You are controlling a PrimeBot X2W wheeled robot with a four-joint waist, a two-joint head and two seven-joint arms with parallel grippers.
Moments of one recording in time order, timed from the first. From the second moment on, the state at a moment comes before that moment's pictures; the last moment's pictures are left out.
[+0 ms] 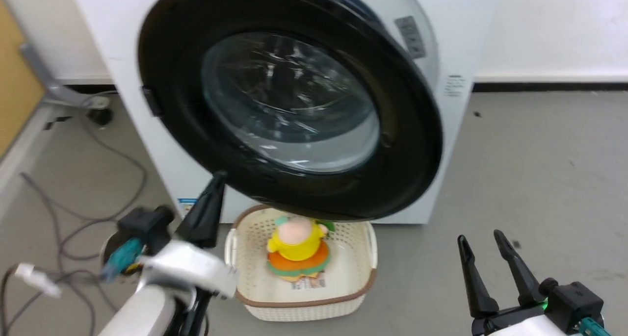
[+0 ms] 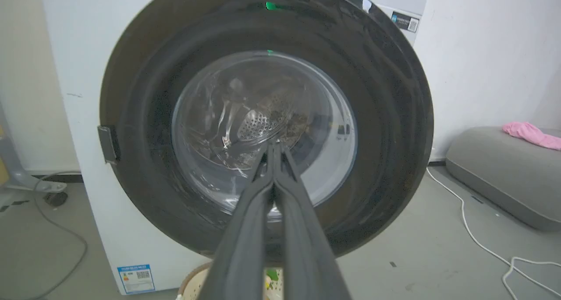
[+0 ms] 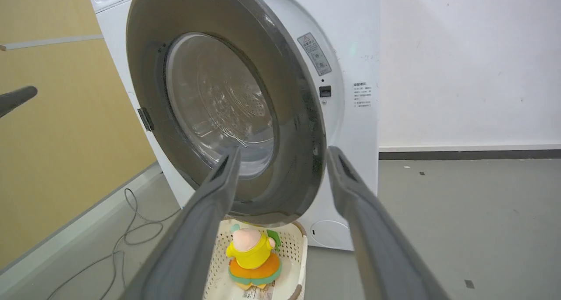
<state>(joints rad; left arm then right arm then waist) -0.32 0.41 -0.53 0.16 -0.69 0.10 -0.26 0.05 -0.09 0.11 0.05 0.25 0.13 -0.26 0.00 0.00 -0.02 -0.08</state>
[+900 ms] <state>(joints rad) 0.11 0.29 -0.34 -0.02 -0.32 0.20 -0.26 0.08 -0.09 0.11 0.07 0.26 0.13 -0.23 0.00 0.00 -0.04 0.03</state>
